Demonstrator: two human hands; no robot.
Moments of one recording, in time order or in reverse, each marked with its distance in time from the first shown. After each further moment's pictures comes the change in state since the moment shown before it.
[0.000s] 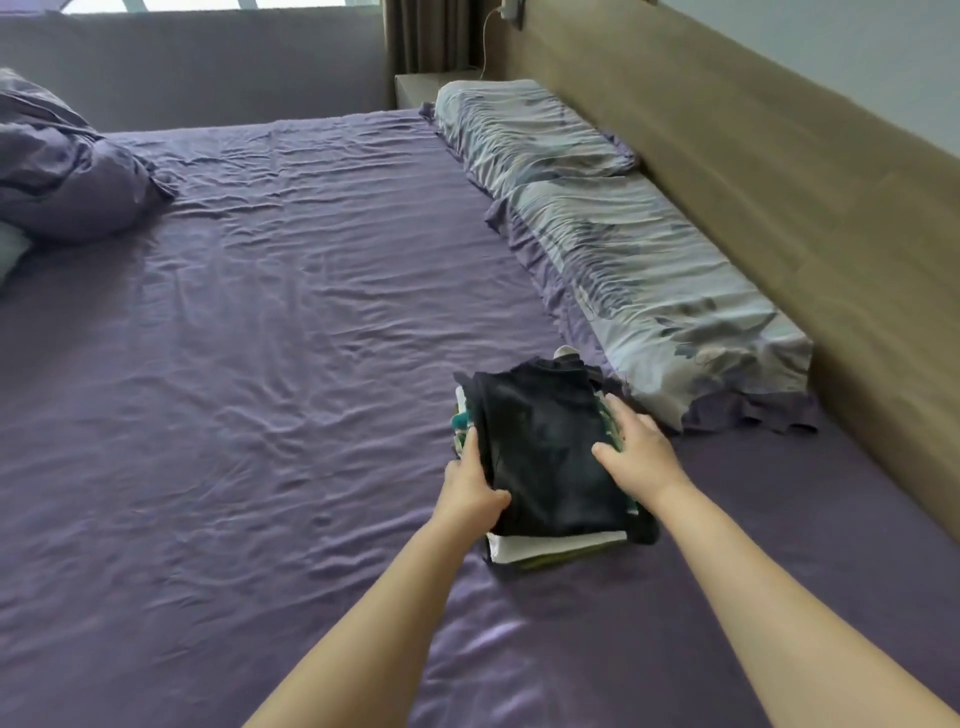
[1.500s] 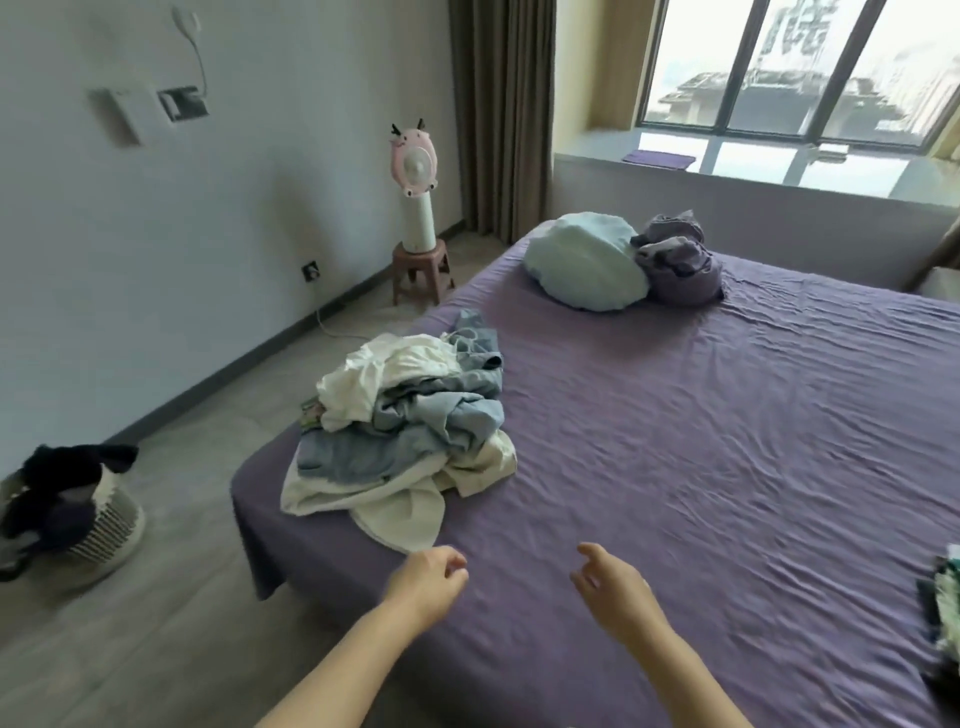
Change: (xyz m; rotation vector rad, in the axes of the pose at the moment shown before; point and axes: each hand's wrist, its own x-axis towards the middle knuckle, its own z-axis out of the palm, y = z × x) left_hand -0.629 -0.339 -0.250 0.130 0.668 -0.445; right_hand -0.502 -0.309 0.269 -0.412 -0.533 -0.784
